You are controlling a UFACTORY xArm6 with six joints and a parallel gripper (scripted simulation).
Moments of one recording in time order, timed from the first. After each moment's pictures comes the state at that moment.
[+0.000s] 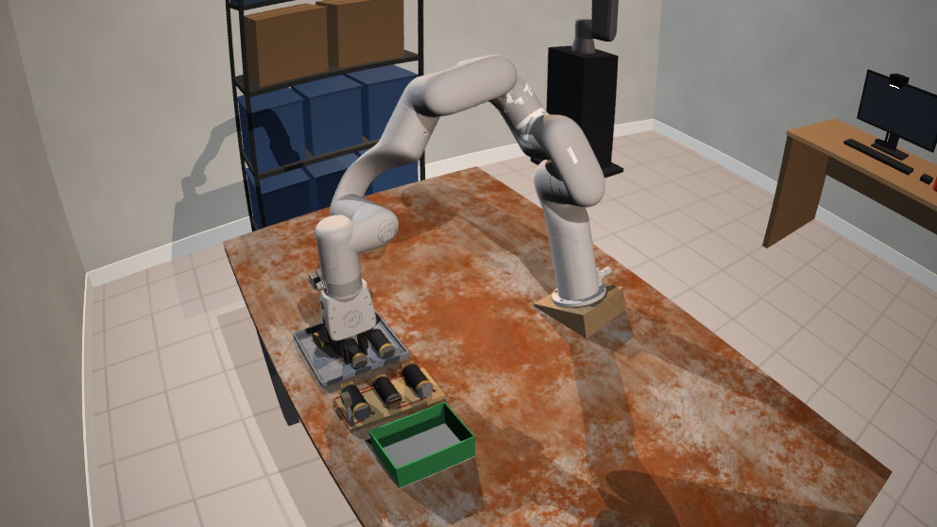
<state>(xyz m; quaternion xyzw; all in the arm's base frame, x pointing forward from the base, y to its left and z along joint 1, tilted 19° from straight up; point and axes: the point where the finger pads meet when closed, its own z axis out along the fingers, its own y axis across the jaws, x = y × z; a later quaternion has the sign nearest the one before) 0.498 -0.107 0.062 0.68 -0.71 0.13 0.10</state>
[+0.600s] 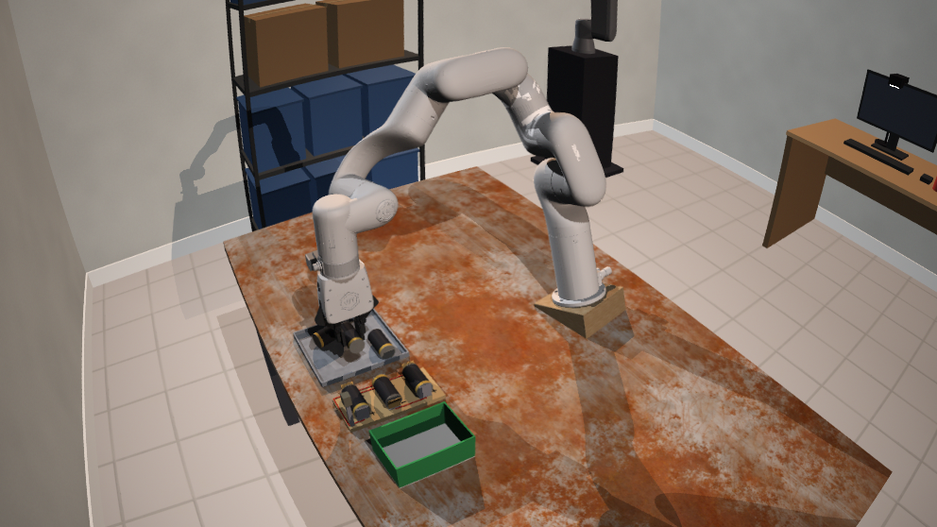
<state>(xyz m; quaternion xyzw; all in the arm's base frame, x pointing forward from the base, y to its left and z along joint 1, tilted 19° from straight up) 0.498 -0.094 0.102 0.68 -0.71 0.13 0.10</state>
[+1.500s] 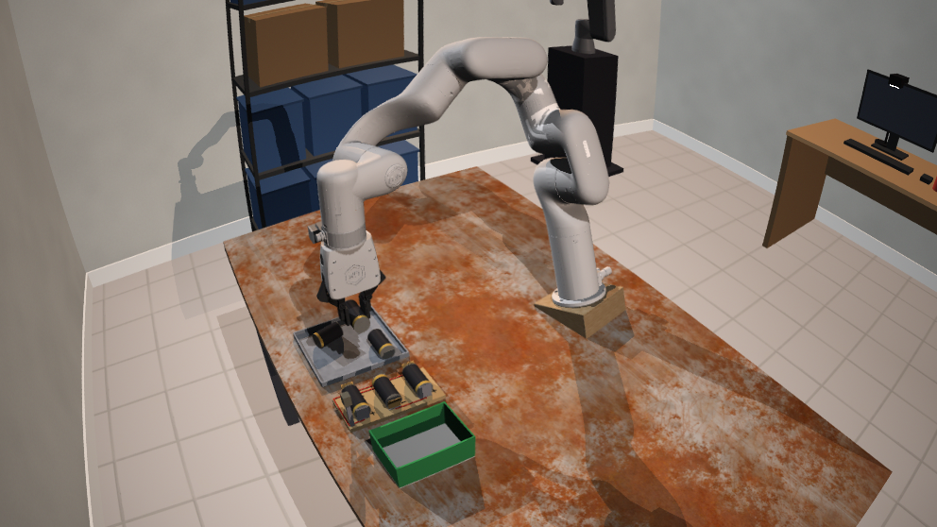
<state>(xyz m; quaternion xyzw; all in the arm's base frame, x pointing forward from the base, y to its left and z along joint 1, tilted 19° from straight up) 0.493 -0.033 0.164 0.68 -0.71 0.13 0.10</state>
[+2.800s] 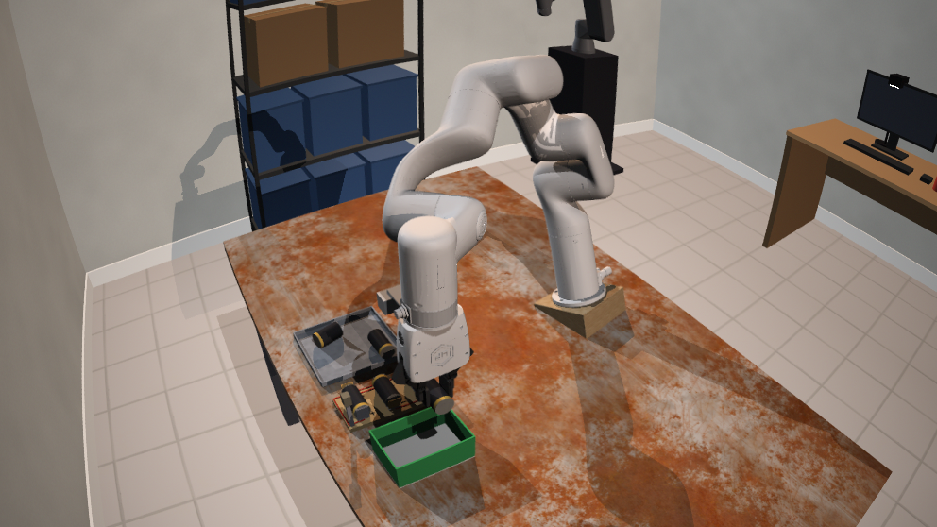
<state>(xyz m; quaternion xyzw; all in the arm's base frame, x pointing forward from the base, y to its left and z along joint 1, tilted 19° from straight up) 0.480 0.204 0.084 0.68 -0.71 0.13 0.10</state>
